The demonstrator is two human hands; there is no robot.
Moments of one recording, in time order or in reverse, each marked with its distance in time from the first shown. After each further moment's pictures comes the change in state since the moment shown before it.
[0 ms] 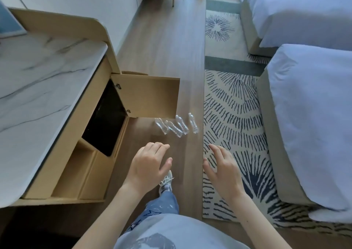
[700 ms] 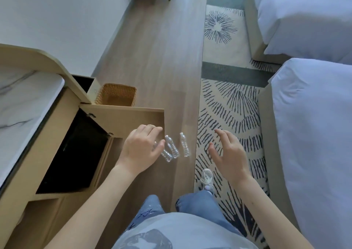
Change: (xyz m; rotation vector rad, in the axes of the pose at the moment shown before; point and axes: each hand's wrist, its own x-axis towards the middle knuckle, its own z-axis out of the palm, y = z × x) left_hand 0.349 -0.042 0.045 0.043 0.008 -0.047; right_hand 0.337 0.133 -0.028 0.006 0.007 -0.032
